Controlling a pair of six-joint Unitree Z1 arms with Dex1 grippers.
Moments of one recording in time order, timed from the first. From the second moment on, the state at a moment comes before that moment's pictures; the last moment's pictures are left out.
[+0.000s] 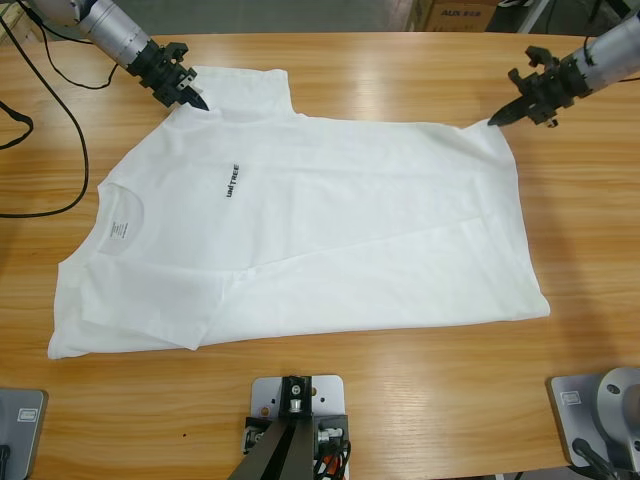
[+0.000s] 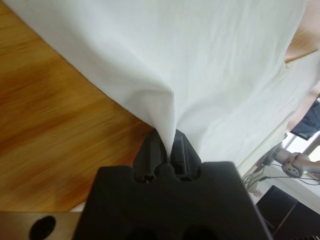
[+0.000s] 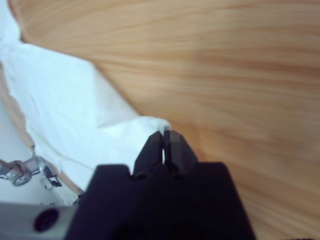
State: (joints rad) arm 0 -0.12 2.76 -2.65 1.50 -0.62 -0.09; arm 1 -0.18 2.19 -1.48 0.83 0.65 -0.04
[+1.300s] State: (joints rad) arm 0 -0.21 2.10 -1.67 1.35 -0.39 -0.01; arm 1 -0.09 1.83 -1.08 0.89 0.67 -0.06
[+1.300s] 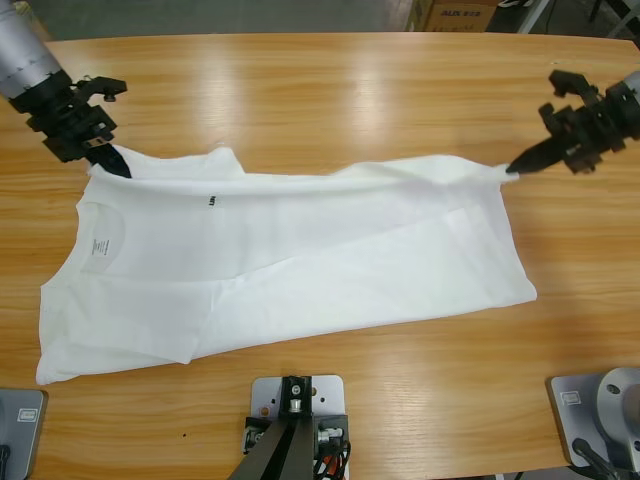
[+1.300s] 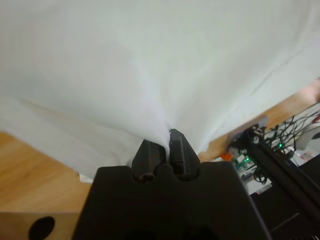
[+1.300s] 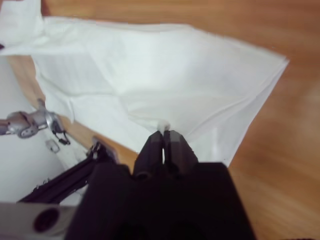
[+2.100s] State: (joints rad) arm 0 -0.36 1.97 -1.34 1.30 -0.27 -0.04; arm 1 -0.04 1.78 -1.03 1.03 0.58 0.01
